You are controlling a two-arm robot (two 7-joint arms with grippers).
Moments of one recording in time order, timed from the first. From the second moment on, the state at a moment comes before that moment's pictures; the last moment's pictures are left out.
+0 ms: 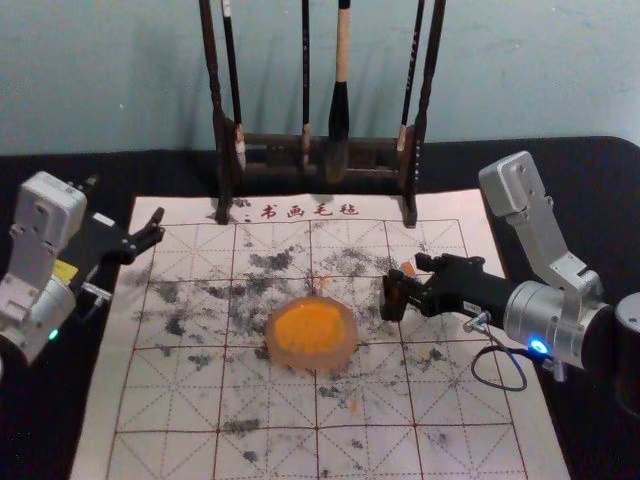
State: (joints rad) left arm -0.20 0.60 0.45 -1.41 -0.25 -0.12 0.03; right arm 0.15 0.50 -0.40 -1.67 0.45 0.48 0.25
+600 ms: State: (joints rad) left arm -0.20 0.60 0.45 -1.41 -0.25 -0.12 0.03; right arm 0.15 0.50 -0.40 -1.67 0.45 0.48 0.25
